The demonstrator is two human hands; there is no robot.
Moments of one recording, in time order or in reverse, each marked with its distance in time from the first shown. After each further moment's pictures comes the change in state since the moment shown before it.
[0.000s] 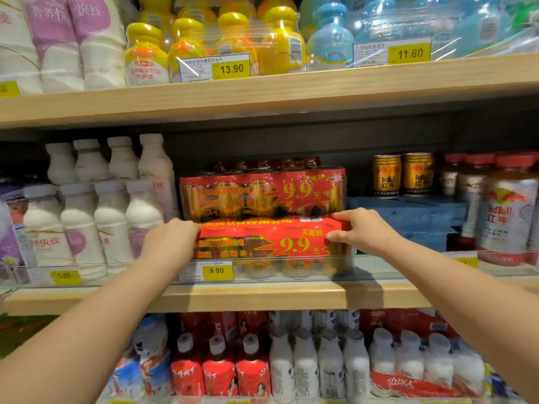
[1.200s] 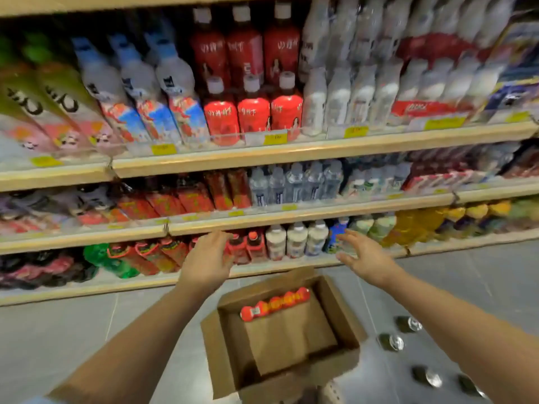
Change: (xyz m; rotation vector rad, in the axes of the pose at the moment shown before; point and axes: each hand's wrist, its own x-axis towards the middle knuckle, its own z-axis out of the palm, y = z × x) left_hand -0.331 -0.060 0.252 -0.645 -0.693 0.212; right_hand -0.324 0.029 0.301 -0.032 -0.589 0.380
